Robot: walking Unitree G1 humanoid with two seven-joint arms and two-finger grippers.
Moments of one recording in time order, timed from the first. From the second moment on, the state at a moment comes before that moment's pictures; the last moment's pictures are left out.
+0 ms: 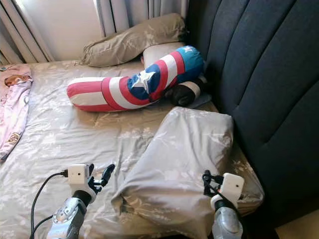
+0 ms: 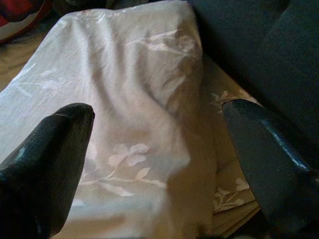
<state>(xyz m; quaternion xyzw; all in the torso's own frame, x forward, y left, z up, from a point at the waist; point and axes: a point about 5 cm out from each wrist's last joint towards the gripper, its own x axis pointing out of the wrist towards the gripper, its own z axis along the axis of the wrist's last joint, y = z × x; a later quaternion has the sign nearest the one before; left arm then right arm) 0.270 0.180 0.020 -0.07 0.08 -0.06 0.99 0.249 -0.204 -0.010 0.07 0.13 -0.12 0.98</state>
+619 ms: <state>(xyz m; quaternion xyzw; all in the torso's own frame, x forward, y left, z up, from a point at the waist) 0.273 0.181 0.023 -0.05 0.07 -0.06 0.99 0.250 -0.195 -0.011 0.08 0.14 -0.08 0.98</state>
